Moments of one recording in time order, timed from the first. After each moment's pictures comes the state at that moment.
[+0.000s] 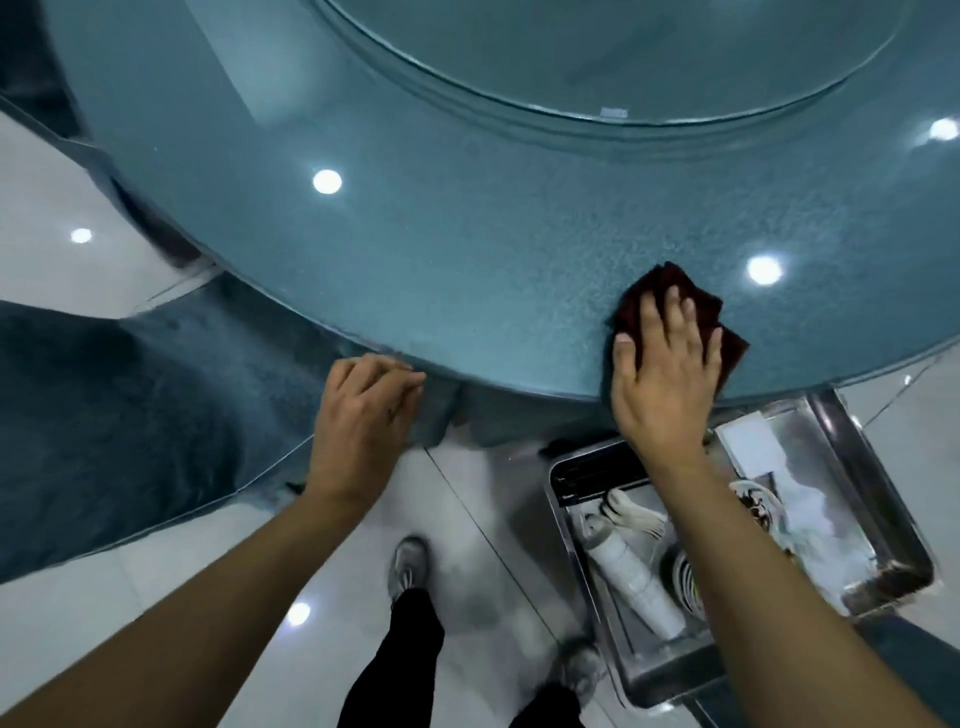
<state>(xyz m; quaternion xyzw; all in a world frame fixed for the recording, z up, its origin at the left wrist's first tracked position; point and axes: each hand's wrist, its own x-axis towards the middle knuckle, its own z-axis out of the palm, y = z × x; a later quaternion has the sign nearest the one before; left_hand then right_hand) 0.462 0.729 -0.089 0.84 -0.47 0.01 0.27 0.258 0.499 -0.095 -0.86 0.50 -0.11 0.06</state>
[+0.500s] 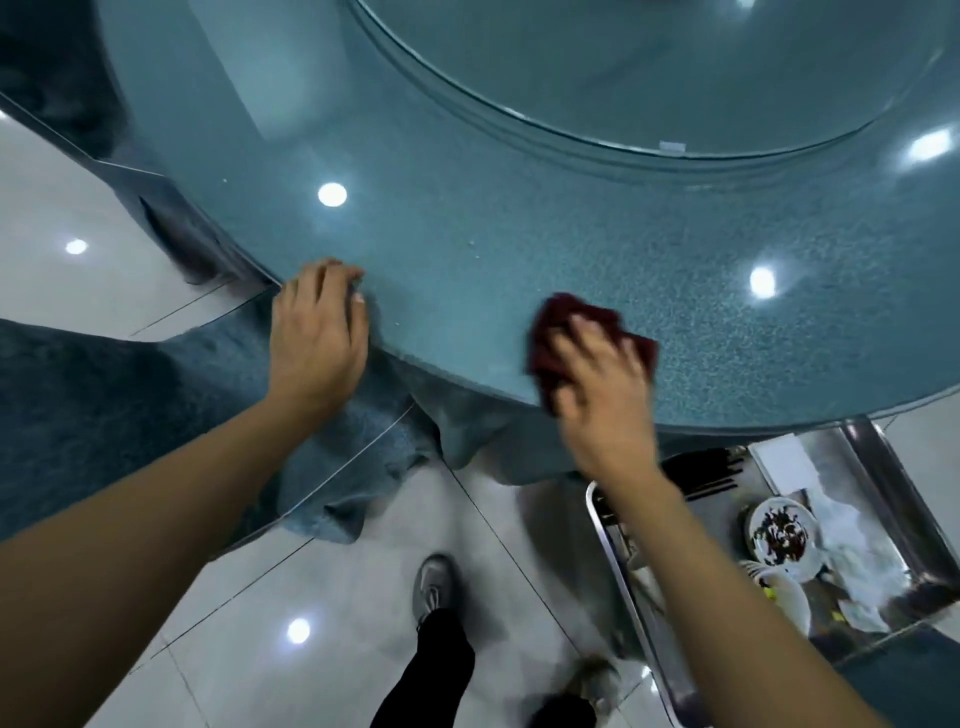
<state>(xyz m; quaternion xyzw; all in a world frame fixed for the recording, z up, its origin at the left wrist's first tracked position) 0.619 0.724 -0.077 0.88 -0.42 0.03 0.24 0.348 0.571 -0.086 -0.92 0.35 -0.11 0.16</state>
